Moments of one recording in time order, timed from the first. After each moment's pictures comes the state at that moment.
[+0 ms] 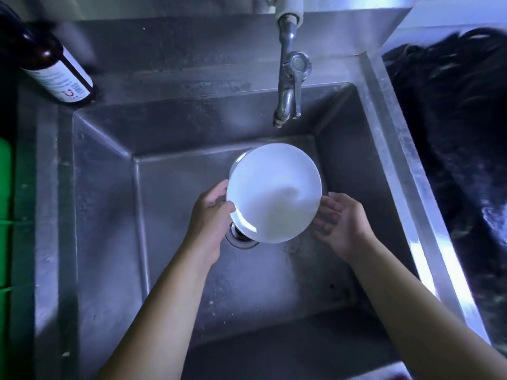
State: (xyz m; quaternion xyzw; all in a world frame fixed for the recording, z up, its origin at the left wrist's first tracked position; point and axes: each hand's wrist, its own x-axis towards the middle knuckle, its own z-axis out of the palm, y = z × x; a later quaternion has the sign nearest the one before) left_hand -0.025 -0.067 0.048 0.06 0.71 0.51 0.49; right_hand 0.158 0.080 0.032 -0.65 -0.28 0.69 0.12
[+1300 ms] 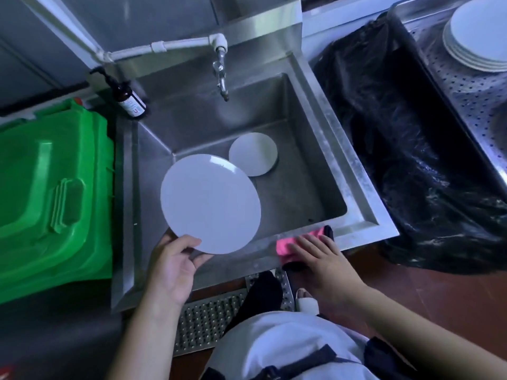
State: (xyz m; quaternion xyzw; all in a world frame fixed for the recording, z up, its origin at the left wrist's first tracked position) left_hand 0.209 -0.273 0.206 -0.07 0.63 0.68 0.38; right_hand 0.452 -0.118 0.082 -0.22 -0.94 0.26 -0.09
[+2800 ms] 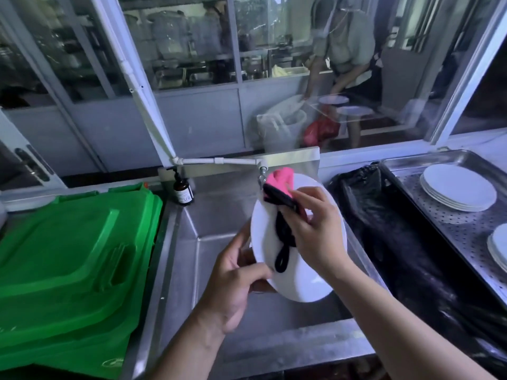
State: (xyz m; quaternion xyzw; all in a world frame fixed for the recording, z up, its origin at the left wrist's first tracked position) left_hand 0.211 -0.247 0.320 0.29 0.51 0.69 0.43; right_hand 0.287 -0.106 0.332 -0.27 -0.75 0.40 0.44
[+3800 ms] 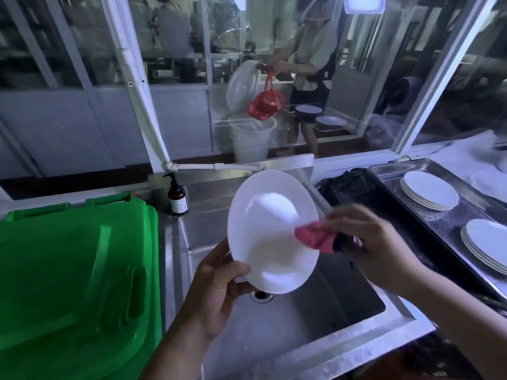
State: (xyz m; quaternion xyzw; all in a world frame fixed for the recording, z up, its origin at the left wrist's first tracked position) left_hand 0.052 -0.310 0.294 0.24 0.43 0.71 0.50; right_hand 0.266 -0.139 0.348 -0.18 -0.92 0.17 0.32
